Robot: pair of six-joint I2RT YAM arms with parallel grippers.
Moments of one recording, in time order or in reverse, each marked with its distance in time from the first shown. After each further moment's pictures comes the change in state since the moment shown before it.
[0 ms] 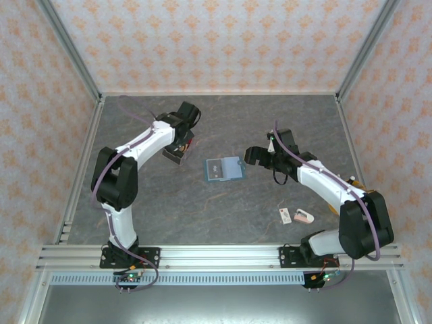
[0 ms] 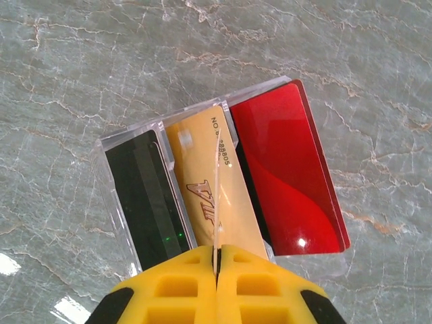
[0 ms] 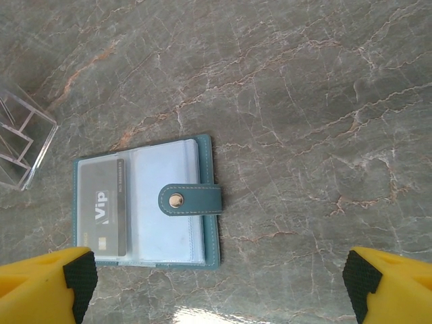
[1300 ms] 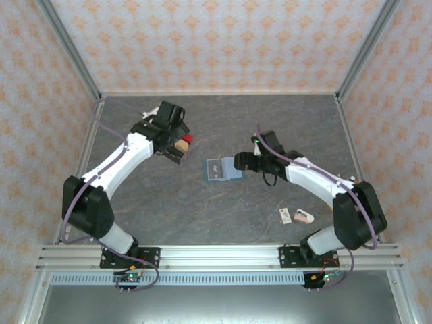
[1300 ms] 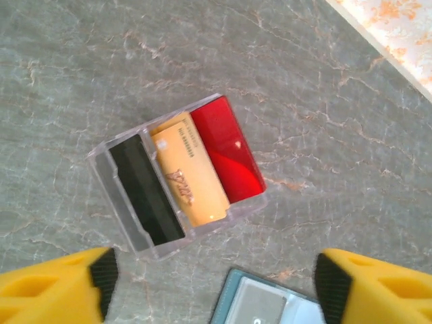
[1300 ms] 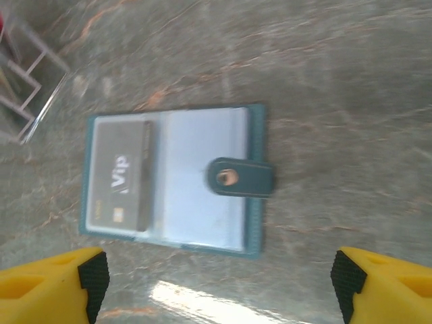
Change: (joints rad) left arm 0.029 -0.362 -0.225 0.131 0.116 0.134; right arm 0.169 0.113 0.086 -0.029 0.047 -0.039
